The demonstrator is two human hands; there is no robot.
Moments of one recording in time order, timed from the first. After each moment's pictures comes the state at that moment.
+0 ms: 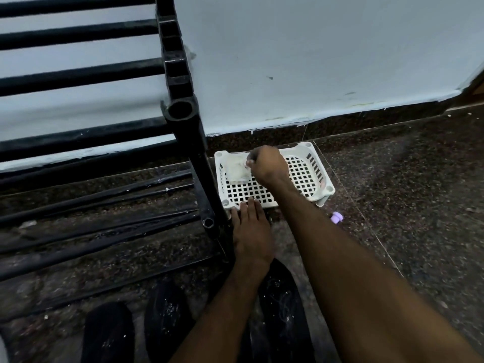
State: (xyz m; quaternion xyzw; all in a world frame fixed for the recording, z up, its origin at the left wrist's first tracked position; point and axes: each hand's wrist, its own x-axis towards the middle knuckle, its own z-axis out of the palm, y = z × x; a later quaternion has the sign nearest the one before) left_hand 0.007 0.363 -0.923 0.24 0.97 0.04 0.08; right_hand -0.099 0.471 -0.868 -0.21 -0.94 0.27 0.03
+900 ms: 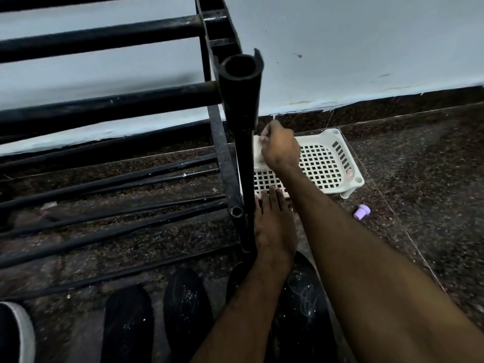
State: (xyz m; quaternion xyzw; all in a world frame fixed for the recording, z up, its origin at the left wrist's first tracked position) left_hand 0.005 0.364 -0.940 0.24 0.97 0.06 0.02; right_hand -0.125 0.450 -0.886 -0.22 -0.92 0.29 0.15
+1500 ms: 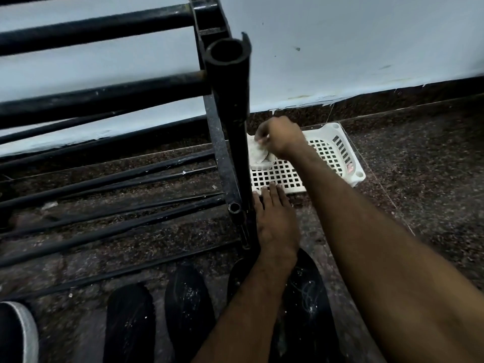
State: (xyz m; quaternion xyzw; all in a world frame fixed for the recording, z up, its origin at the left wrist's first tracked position) left_hand 0.007 0.370 -0.928 0.24 0.97 0.01 0.08; right_hand -0.131 0.473 -0.865 -0.08 -0.98 0.20 0.00
